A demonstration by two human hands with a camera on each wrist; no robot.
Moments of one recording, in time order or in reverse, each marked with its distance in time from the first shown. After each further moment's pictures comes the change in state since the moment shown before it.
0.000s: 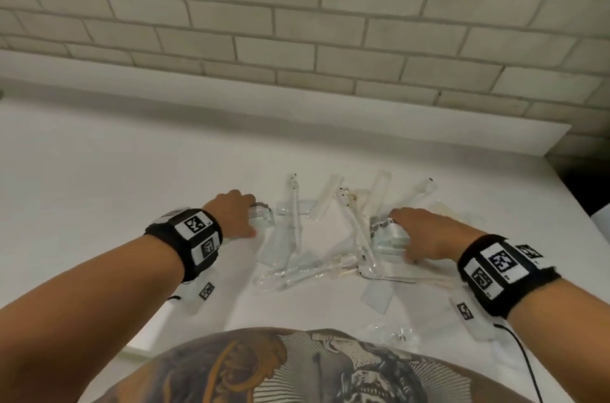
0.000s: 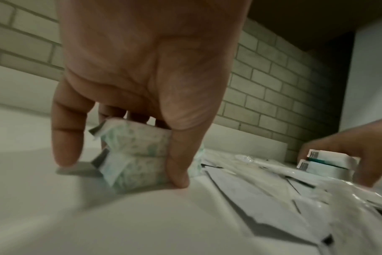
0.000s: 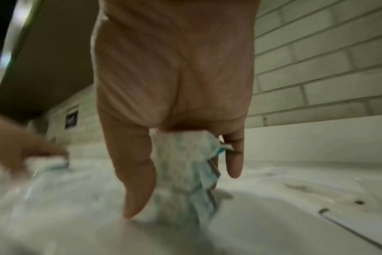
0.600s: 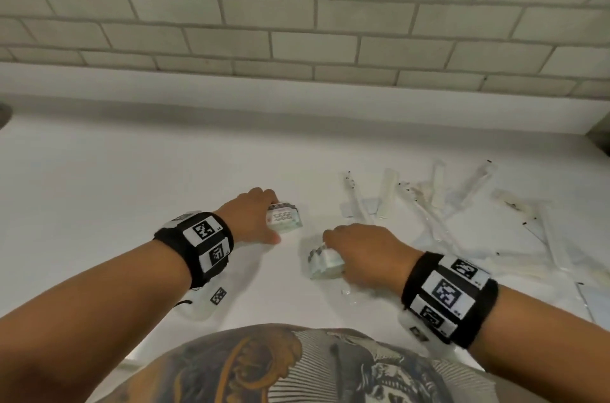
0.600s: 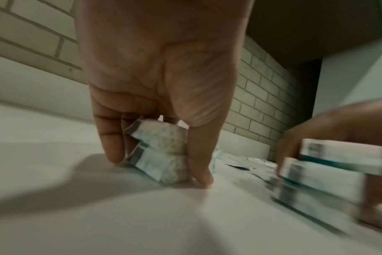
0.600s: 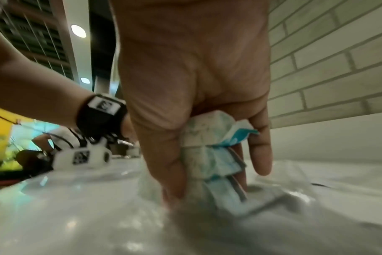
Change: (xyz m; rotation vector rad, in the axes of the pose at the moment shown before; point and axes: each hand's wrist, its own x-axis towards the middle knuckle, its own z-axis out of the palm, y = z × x) left_hand 0.007 -0.112 -0.011 -0.123 -0.021 0.204; right_hand 0.018 -0.244 0.029 -0.104 0.125 -0.247
